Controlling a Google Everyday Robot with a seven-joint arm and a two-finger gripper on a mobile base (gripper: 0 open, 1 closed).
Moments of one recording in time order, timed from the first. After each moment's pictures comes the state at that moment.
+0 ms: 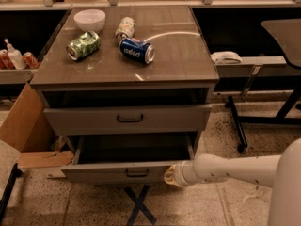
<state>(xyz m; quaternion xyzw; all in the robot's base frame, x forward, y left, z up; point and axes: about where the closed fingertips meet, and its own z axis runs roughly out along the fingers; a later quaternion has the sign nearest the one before) 0.518 -0.089 0.377 -0.66 0.69 0.09 0.29</state>
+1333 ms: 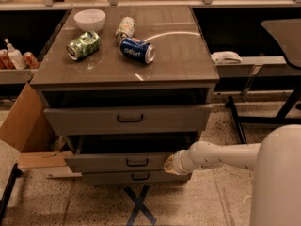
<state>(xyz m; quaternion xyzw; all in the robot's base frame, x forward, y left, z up) 0.563 -0.091 0.376 -0.66 0.70 0.09 0.27</state>
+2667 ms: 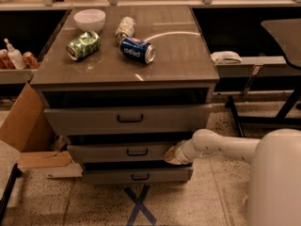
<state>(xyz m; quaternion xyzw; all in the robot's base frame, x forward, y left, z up) 0.610 -0.094 0.377 -0.65 0.70 0.11 0.28</state>
